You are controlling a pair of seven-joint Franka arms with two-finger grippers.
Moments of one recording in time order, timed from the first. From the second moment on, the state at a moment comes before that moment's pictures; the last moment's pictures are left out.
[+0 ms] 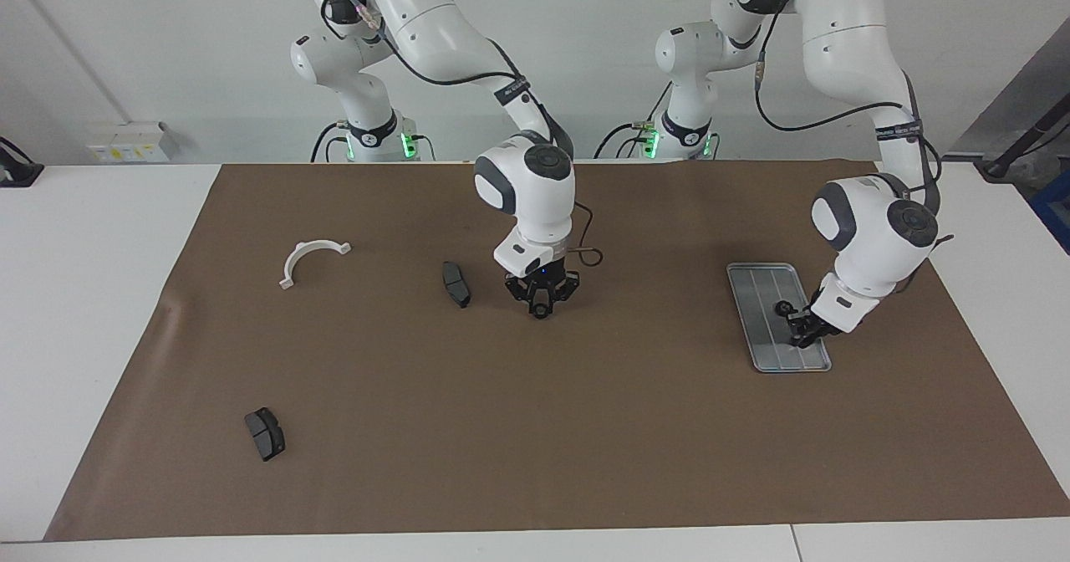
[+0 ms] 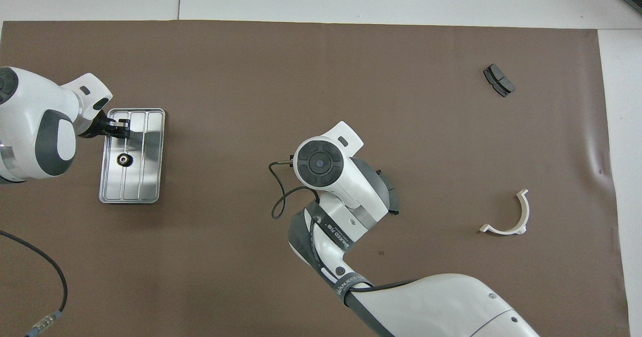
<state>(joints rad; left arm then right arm) 0.11 0.40 -0.05 -1.87 0.02 2.30 0.12 0.65 0.48 -0.05 -1.72 -0.12 2.31 0.76</state>
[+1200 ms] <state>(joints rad) -0.04 0.37 -0.07 -1.77 0.02 2.11 -0.16 0.04 0.35 -0.05 -1.79 0.00 2.24 0.08</state>
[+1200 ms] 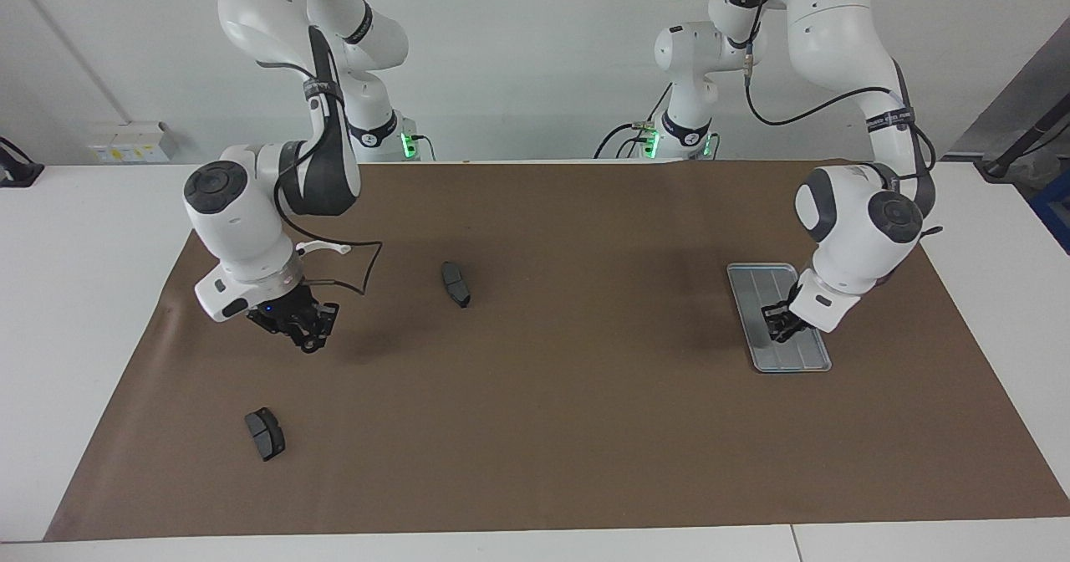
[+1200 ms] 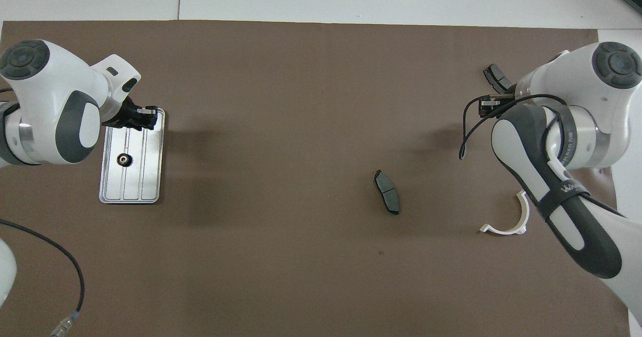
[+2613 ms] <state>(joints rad) -0.61 0.35 -0.08 -1.80 0.02 2.27 -1.23 0.04 0.35 -0.05 -1.80 0.01 2.30 0.08</state>
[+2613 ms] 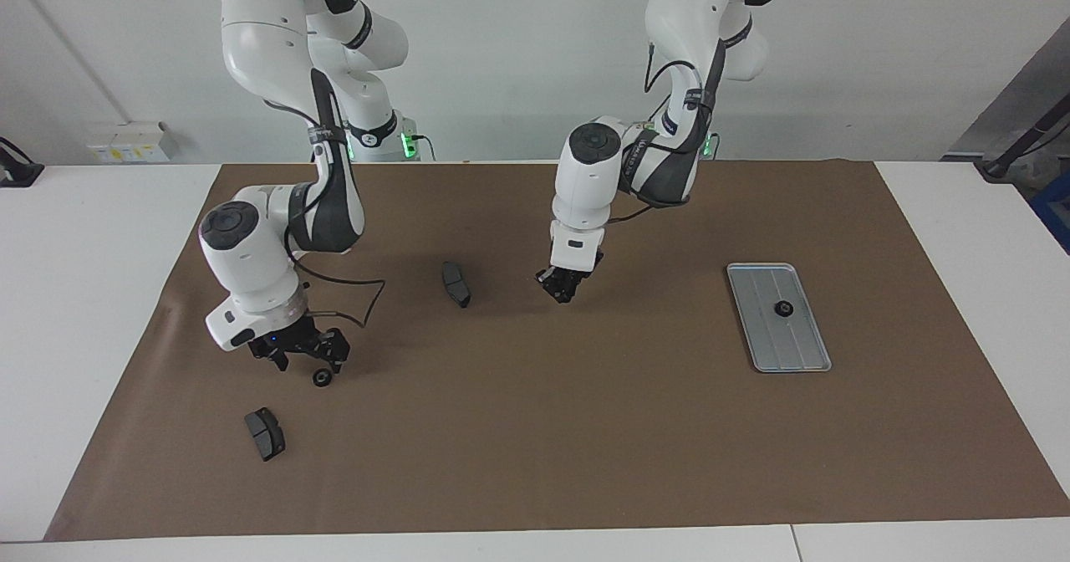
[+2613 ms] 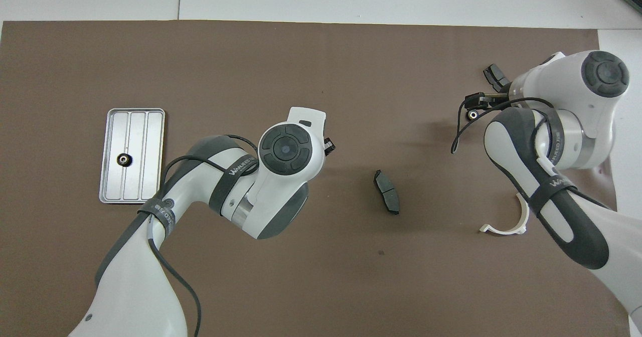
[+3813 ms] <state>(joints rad) -0.21 0.28 -0.05 -1.80 0.02 2.12 -0.50 0.49 0.30 -0.02 -1.80 0.01 2.27 0.55</state>
